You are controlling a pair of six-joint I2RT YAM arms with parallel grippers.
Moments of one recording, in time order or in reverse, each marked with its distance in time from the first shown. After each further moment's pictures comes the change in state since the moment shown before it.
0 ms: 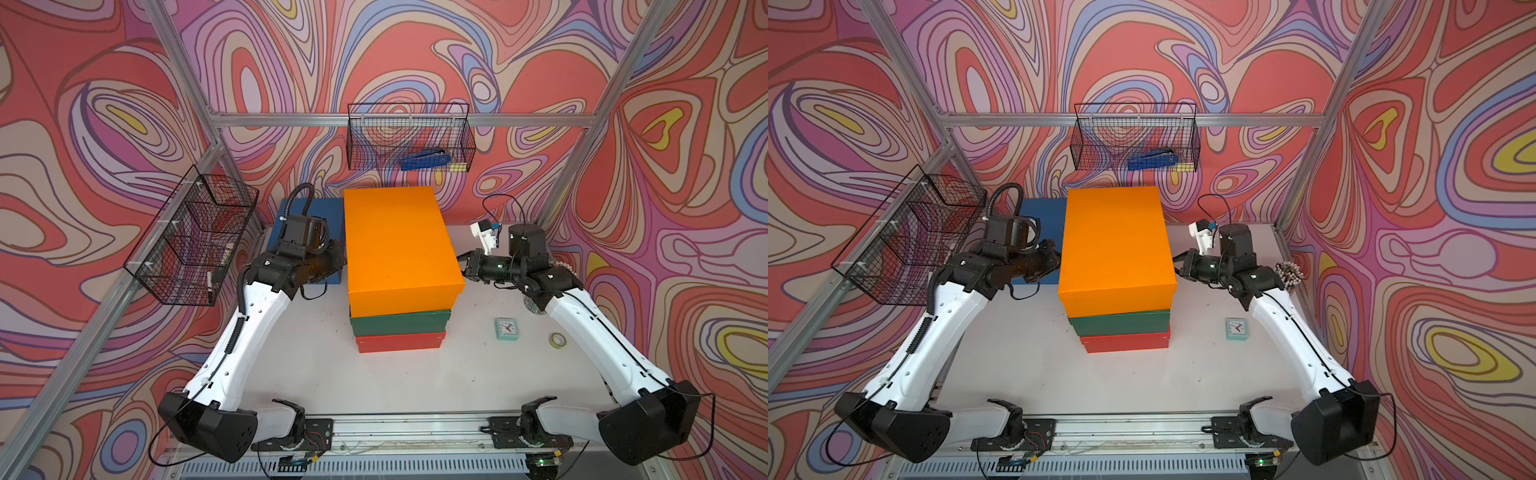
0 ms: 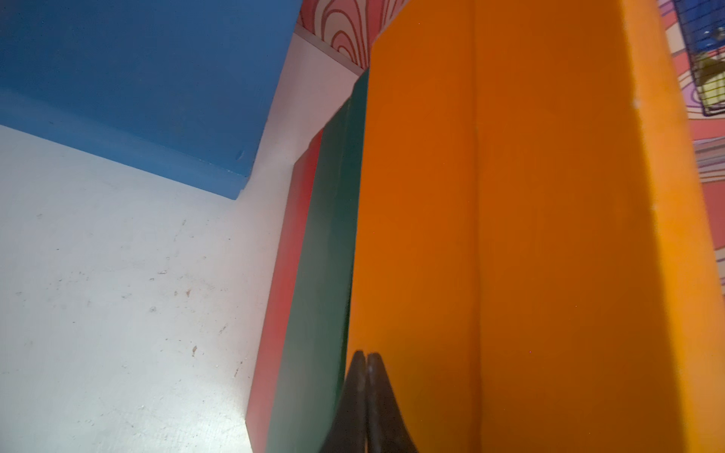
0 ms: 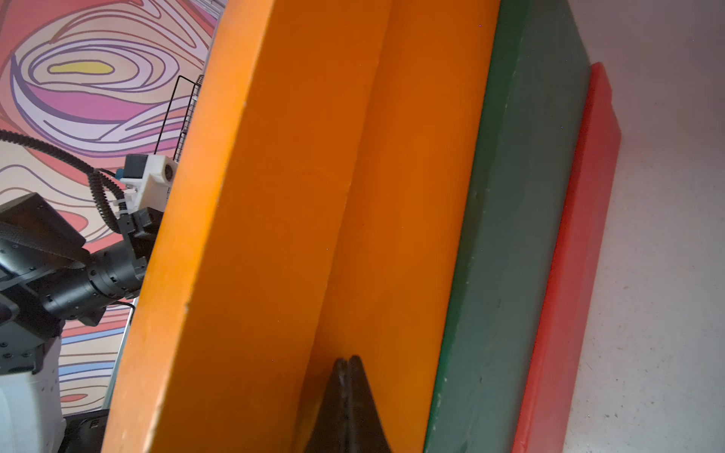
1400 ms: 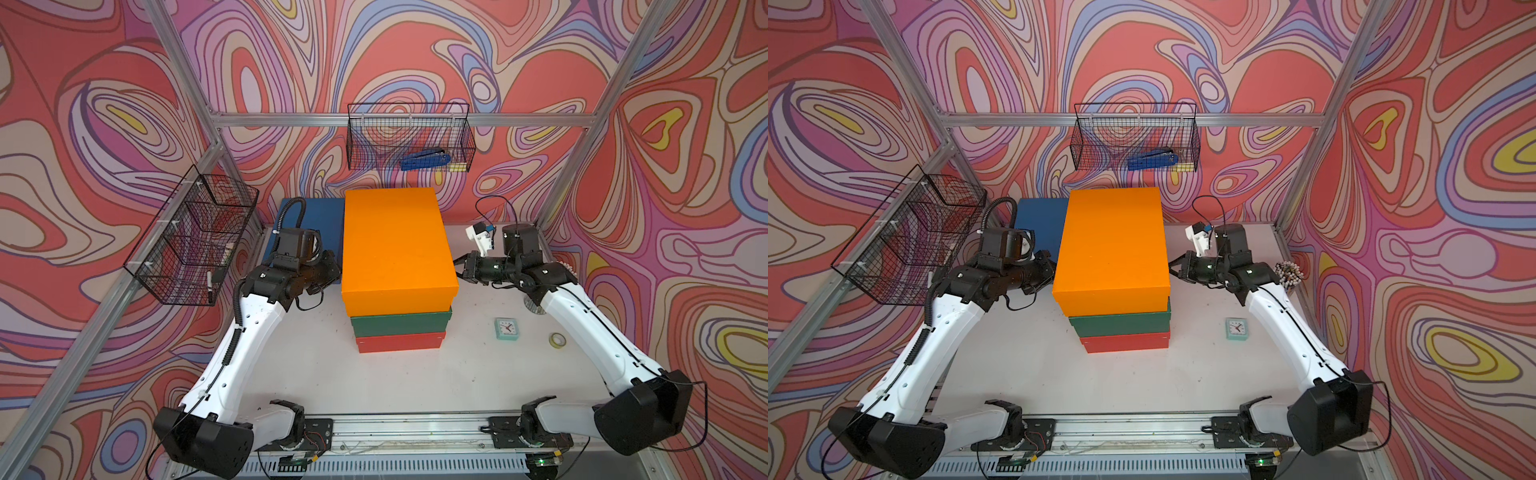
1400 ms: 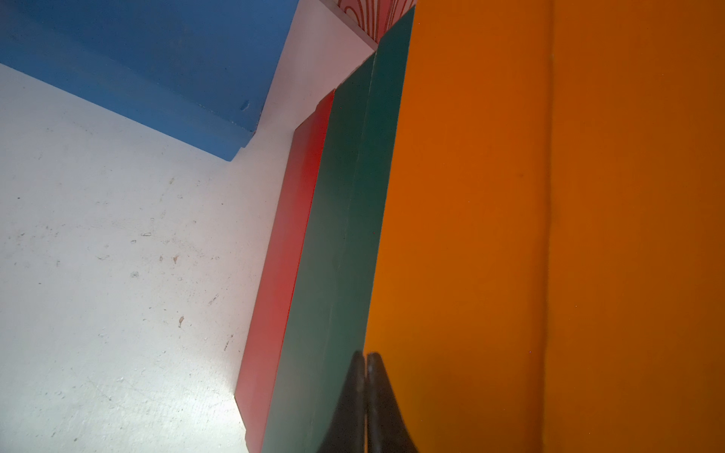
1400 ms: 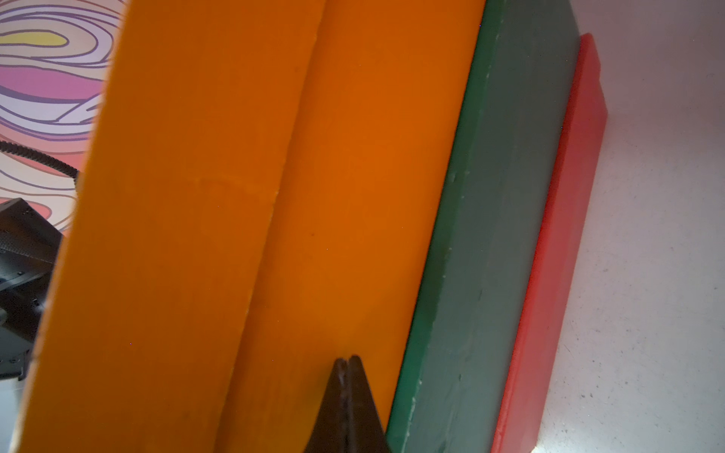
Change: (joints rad) left arm 0.043 -0.080 -0.133 0.053 0.114 -0.058; right arm -0.009 0.047 0.019 -0.068 0.003 -0.064
